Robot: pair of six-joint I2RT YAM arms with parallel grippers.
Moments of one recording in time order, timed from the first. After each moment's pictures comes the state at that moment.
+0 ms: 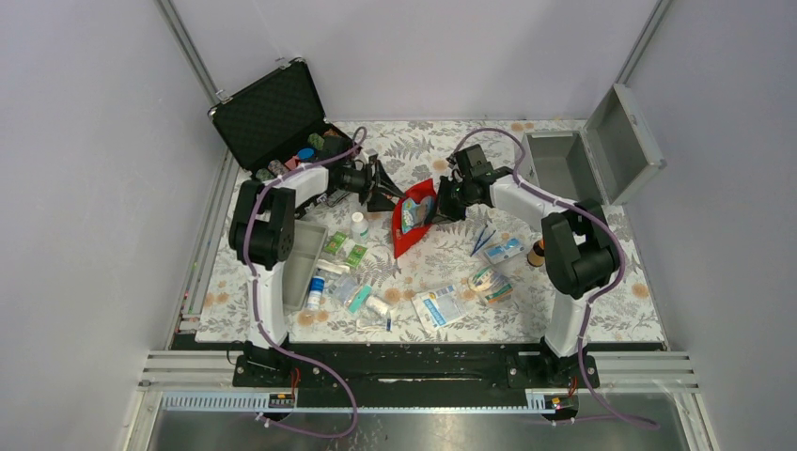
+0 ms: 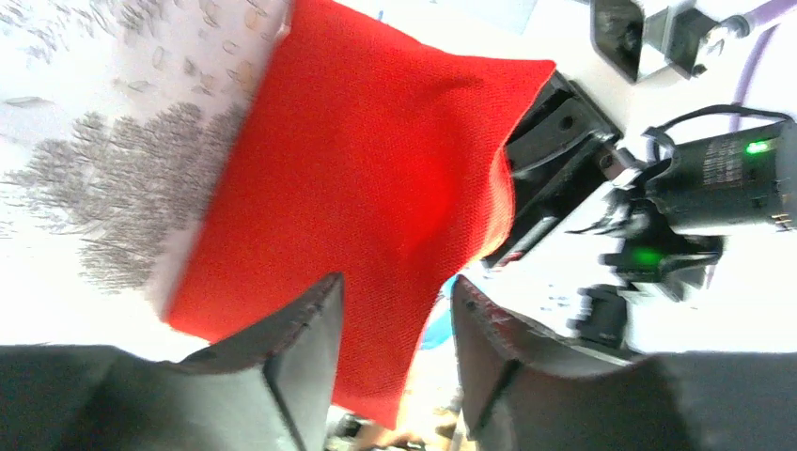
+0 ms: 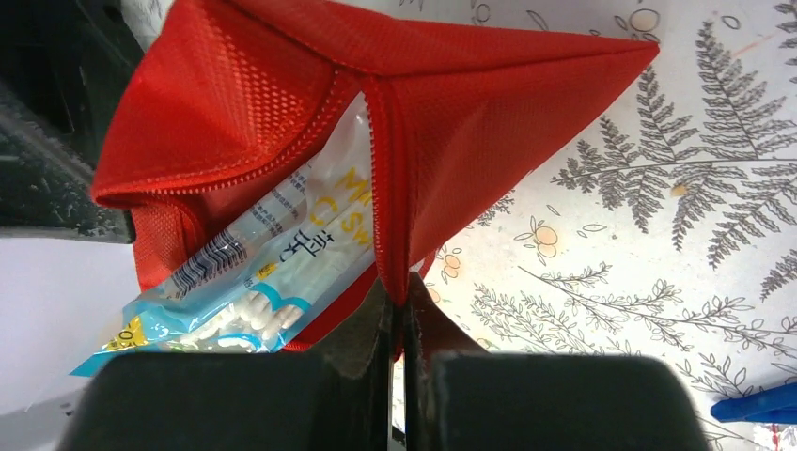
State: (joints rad) left arm -0.25 2.14 1.46 -0.24 1.17 -0.93; right arm 0.44 1.89 1.33 -0.45 -0.44 0.63
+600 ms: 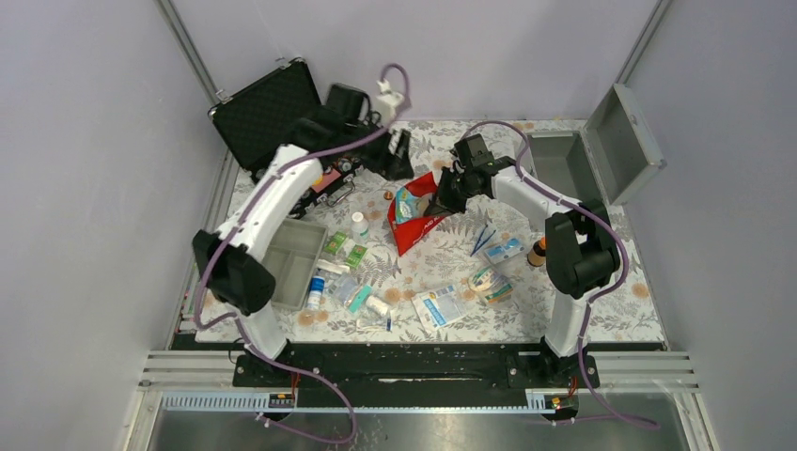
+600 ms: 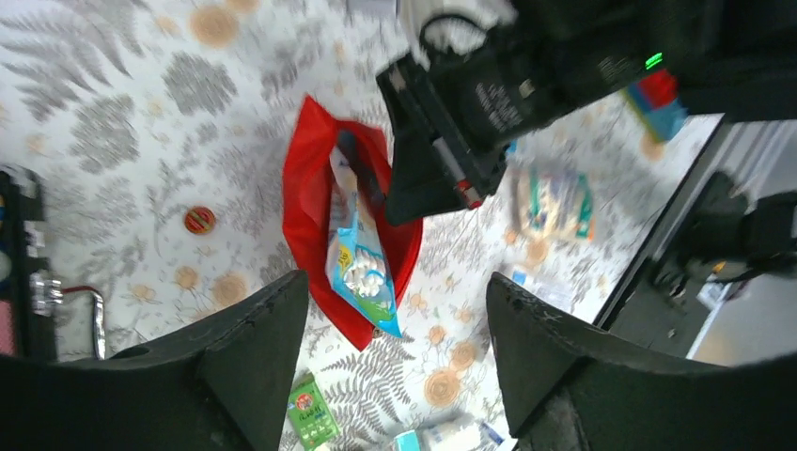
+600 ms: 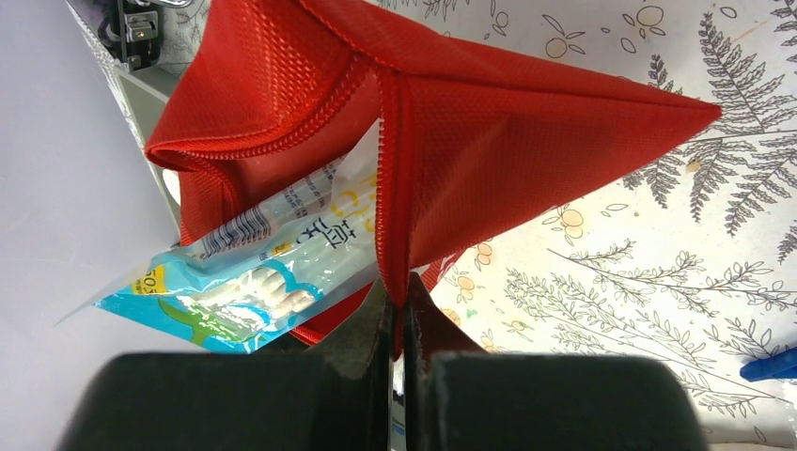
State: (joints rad) left arm -0.43 1.72 1.86 -0.79 0.53 0.01; right arm 0.43 1.89 1.42 -0.54 -0.43 0.73
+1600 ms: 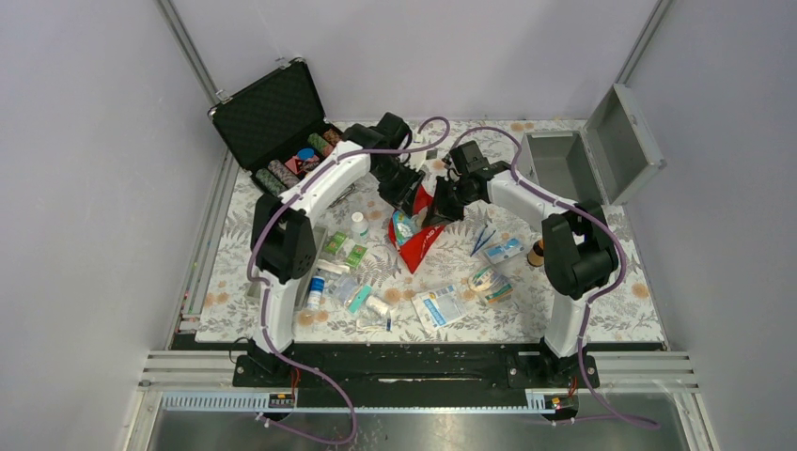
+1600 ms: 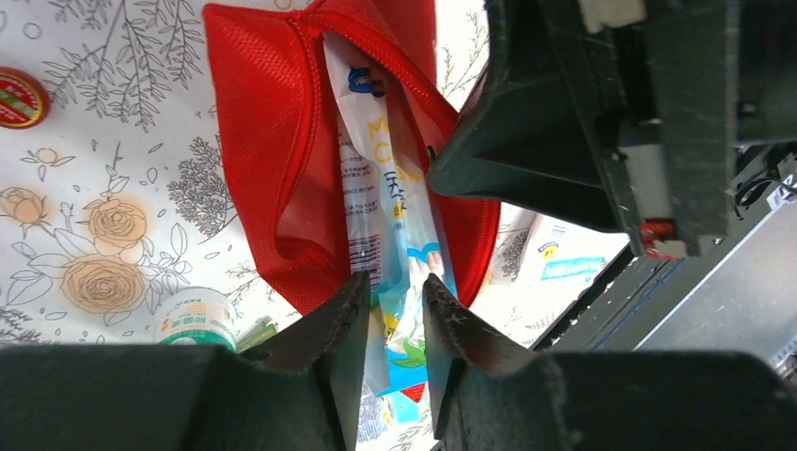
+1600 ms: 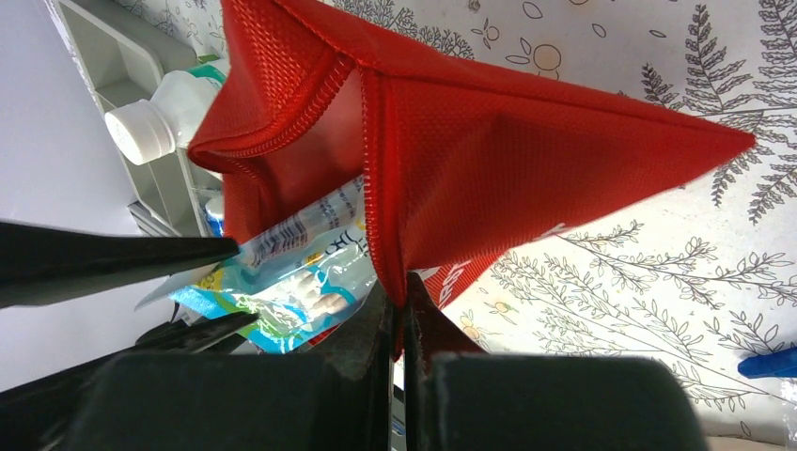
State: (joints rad) left arm -0.55 2.09 2.00 -1.11 0.44 0.10; right arm 0.45 1.89 1.39 -0.57 -0.46 0.63
